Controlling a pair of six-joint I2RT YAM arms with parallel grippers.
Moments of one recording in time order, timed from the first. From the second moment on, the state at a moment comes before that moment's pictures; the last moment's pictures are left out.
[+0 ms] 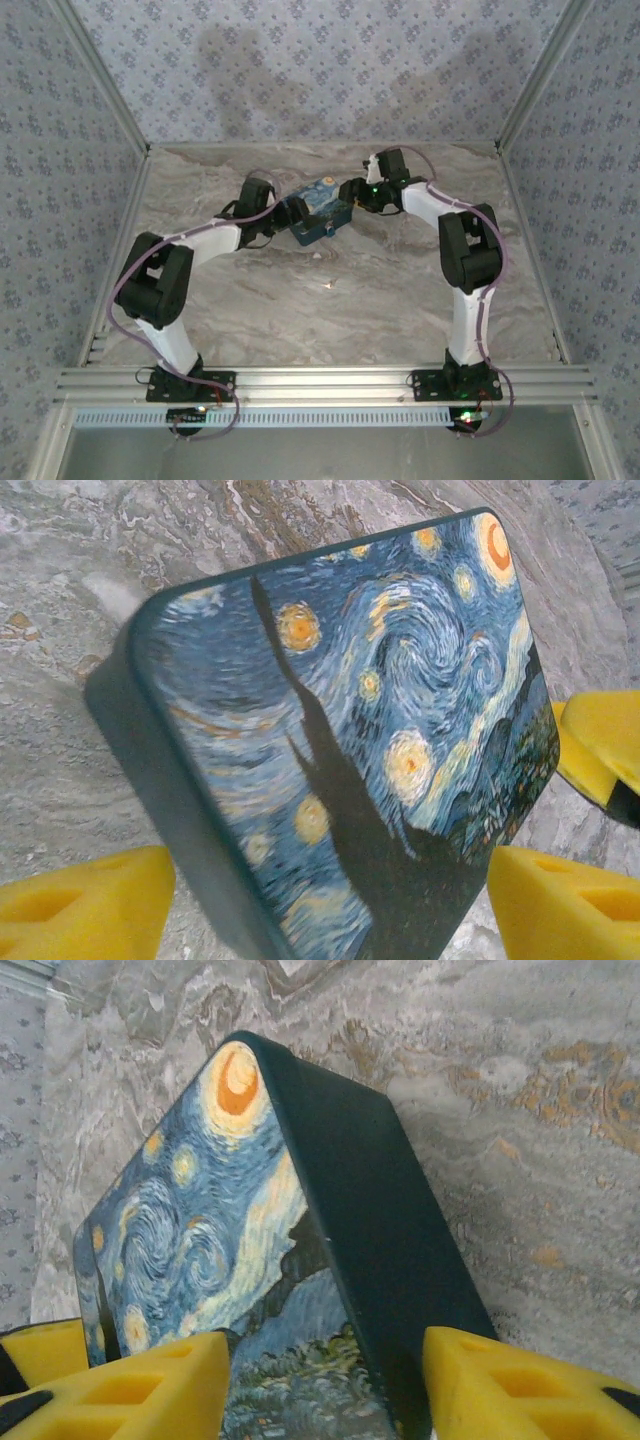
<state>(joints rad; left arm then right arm) -0.44 1.77 1.05 0.02 0.25 -0.81 0.30 2.05 1.47 -0.27 -0.52 0.52</state>
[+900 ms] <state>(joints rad) -0.46 1.74 0.97 -0.01 0.32 -0.77 0.39 1.73 1.04 -0.23 -0.46 0.46</state>
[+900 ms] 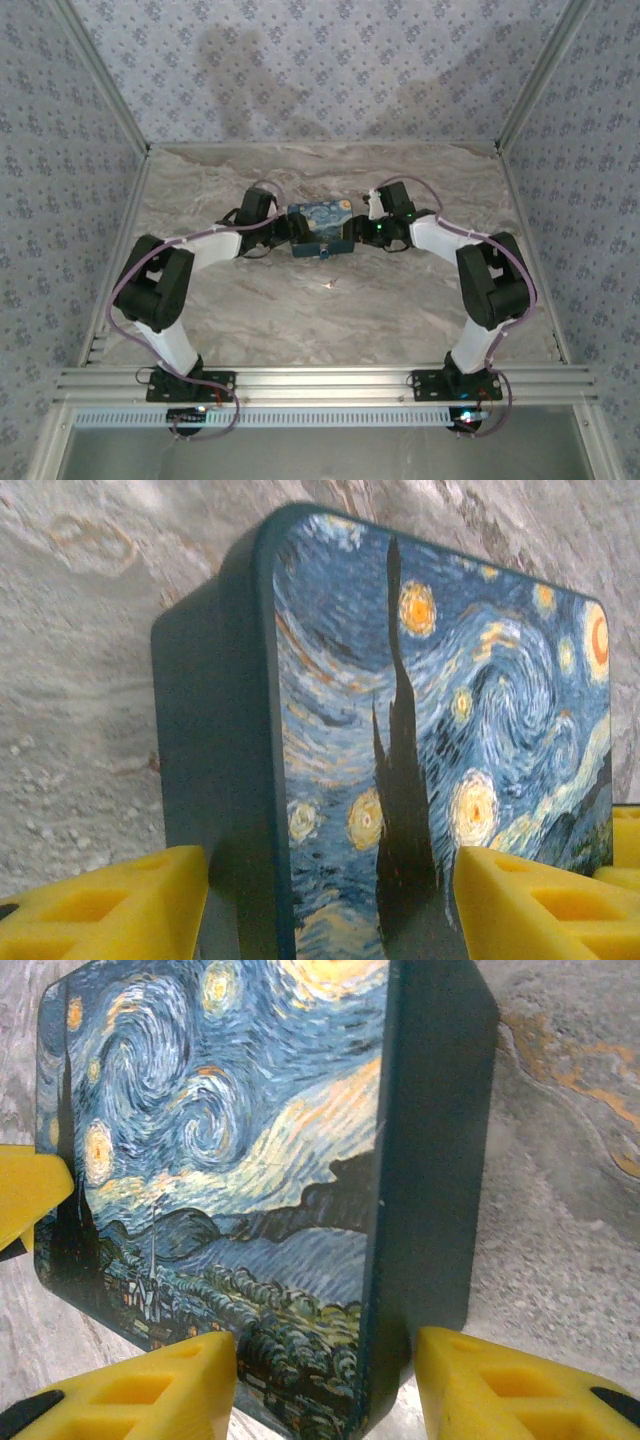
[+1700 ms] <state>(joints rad) -0.48 1.49 0.81 -0.05 0.21 -0.76 0.59 1.46 0.93 -0.42 -0.08 0.49</state>
